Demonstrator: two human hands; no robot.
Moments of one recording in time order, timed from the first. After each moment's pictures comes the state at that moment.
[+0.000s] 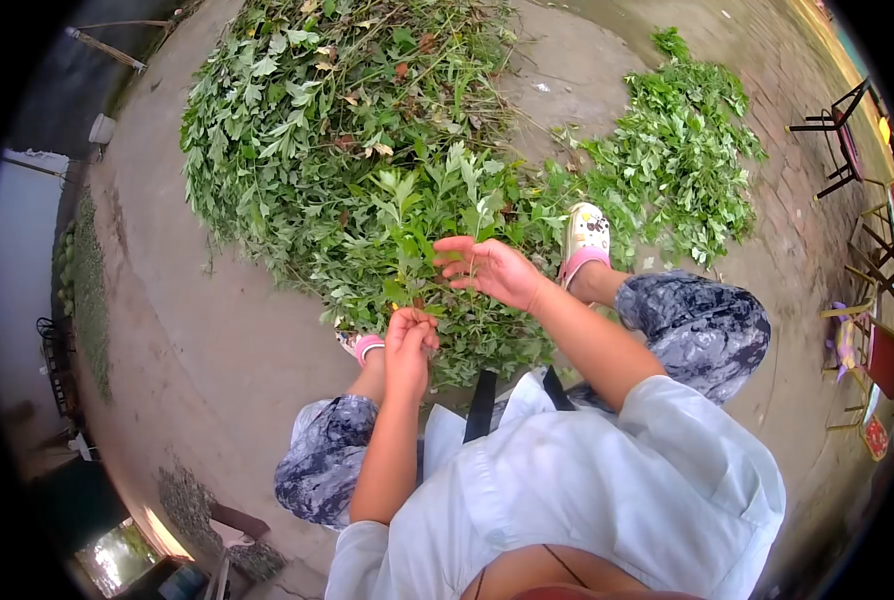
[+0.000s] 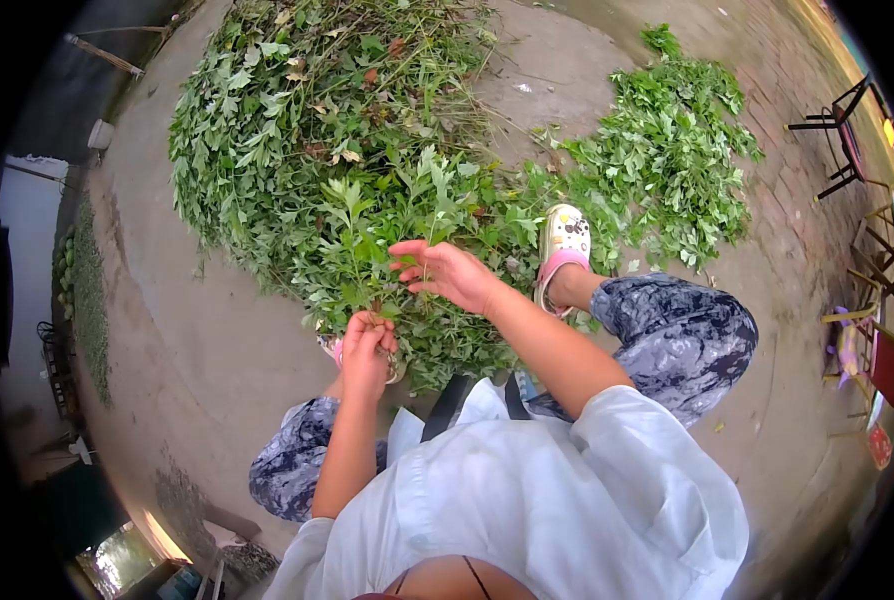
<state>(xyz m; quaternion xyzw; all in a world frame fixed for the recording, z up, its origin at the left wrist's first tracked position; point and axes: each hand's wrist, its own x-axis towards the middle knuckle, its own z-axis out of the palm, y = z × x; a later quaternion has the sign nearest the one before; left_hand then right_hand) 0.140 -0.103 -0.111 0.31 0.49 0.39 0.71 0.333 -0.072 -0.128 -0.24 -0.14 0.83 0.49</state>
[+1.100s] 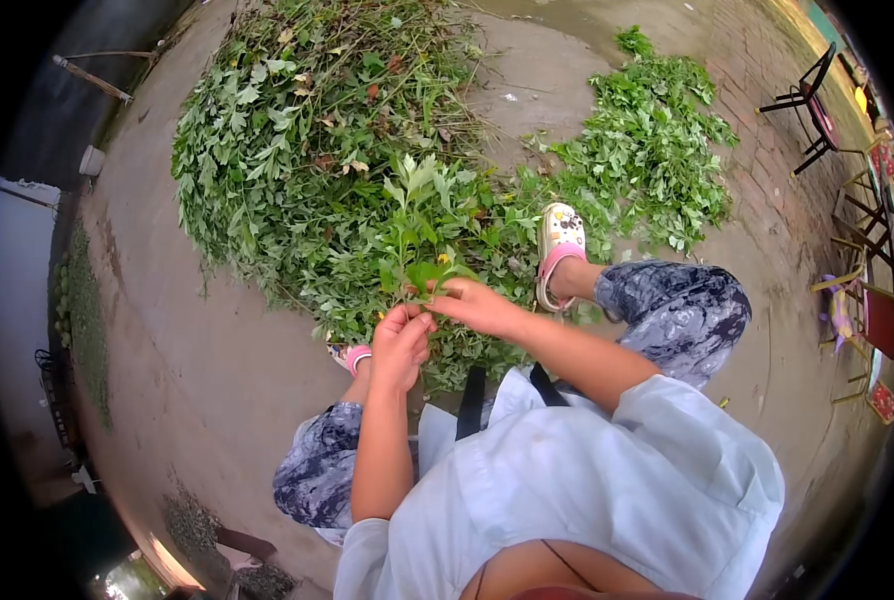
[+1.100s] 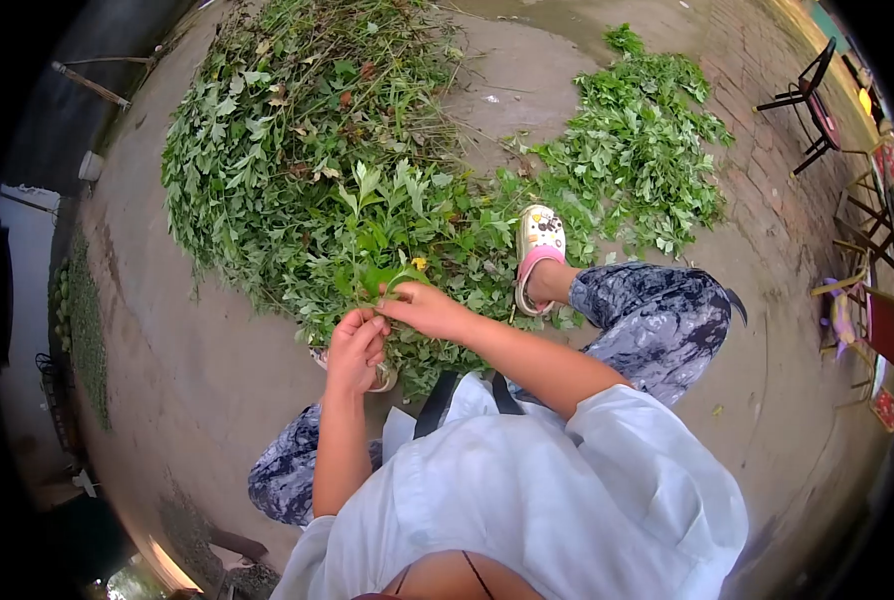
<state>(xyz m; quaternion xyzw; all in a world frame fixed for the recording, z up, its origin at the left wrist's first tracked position) 0.157 -0.094 -0.058 0.29 0.47 0.28 0.78 0.309 -0.112 -0.095 -0.42 -0.42 0.67 0.44</state>
